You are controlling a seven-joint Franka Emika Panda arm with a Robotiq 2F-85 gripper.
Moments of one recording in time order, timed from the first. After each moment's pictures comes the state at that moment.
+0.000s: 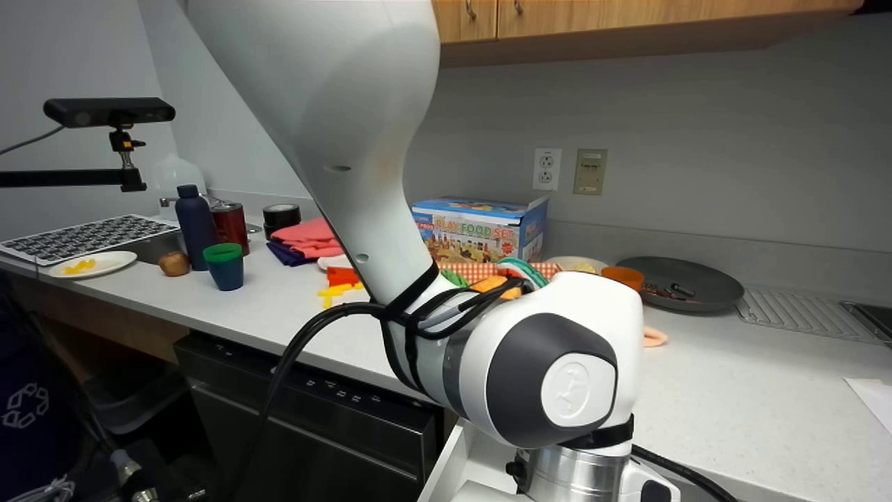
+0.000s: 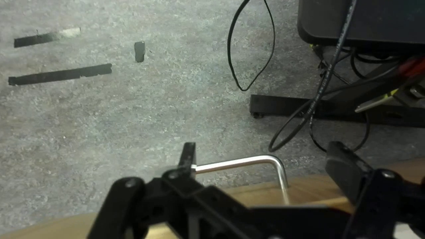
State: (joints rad) arm -0.35 0.44 -0.29 -2.26 -0.40 2.34 -0.42
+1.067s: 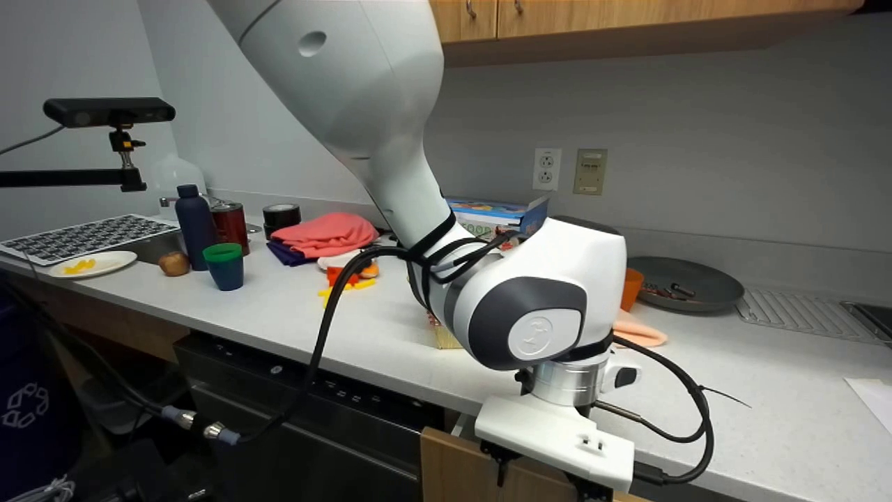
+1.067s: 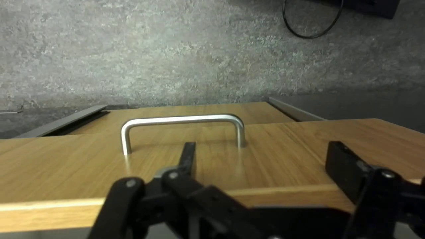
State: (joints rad) arm -0.41 0.46 -0.07 -2.17 -0.04 2.56 -0.69
